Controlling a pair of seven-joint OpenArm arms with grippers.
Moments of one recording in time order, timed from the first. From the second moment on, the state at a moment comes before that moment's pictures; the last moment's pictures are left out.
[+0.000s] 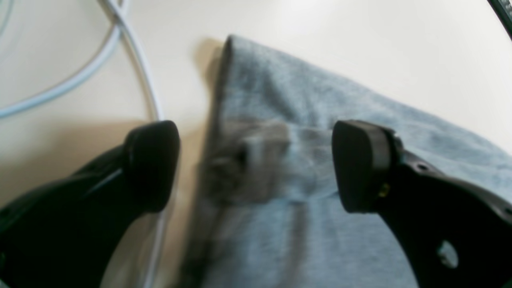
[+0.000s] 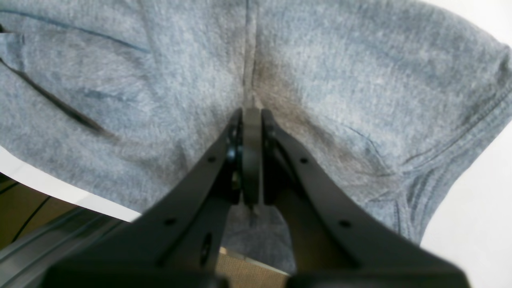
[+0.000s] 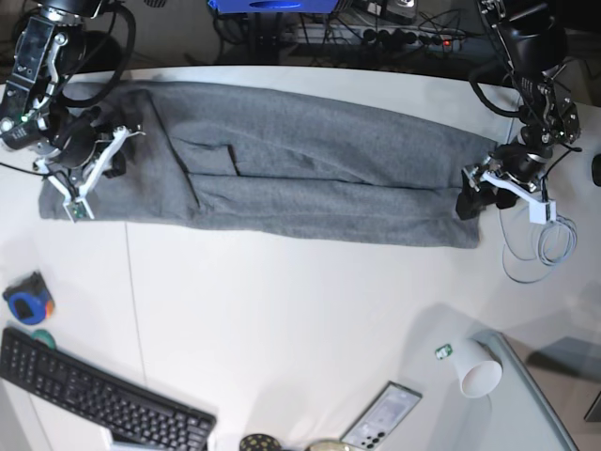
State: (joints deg) left arm 0.2 -18.8 -30.1 51.2 -23.8 -40.8 19.9; right arm -11.5 0.7 25.8 94.3 9.5 40.1 -57.7
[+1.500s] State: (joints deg) left arm -1.0 -17.4 -24.2 48.3 -25.6 -41.5 18.3; right arm -11.4 0.7 26.1 94.2 9.5 40.1 -57.7
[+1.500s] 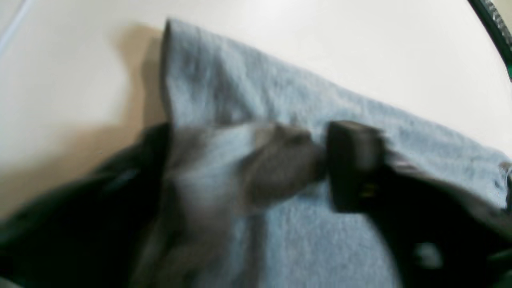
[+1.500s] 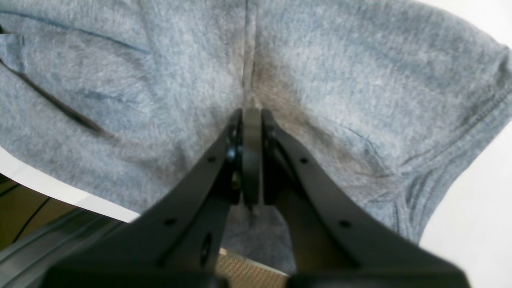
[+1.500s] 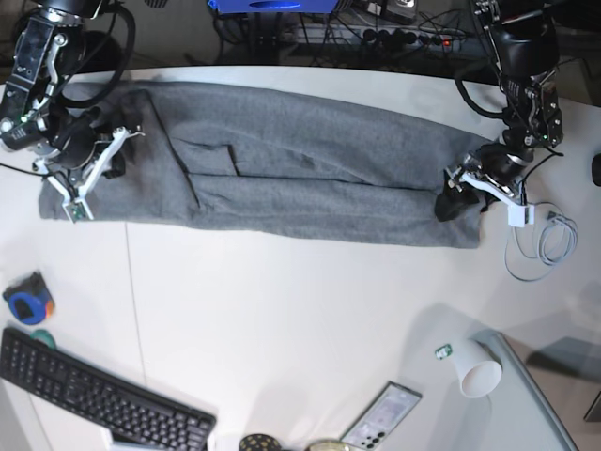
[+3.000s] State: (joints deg) left arm 8.6 -14.6 13.2 83.9 -24.3 -9.4 23.0; right arm -8.2 0.7 26.2 94.1 9.5 40.1 -57.8
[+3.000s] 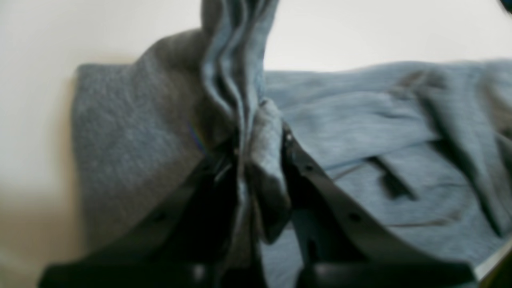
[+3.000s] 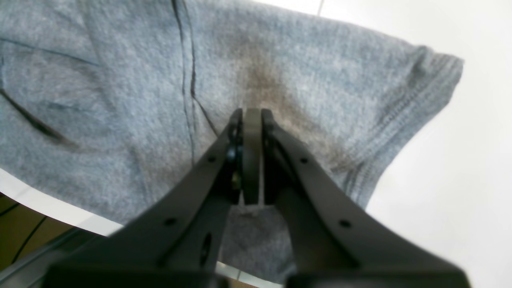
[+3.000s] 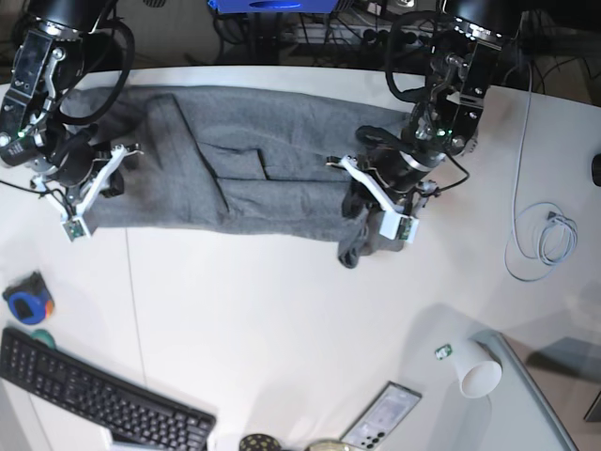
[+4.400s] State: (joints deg) left arm 2.0 -11.5 32.6 82.2 -24.4 -4.3 29.3; right arm -6.6 0.8 26.2 92.0 9.4 40.1 -57.9
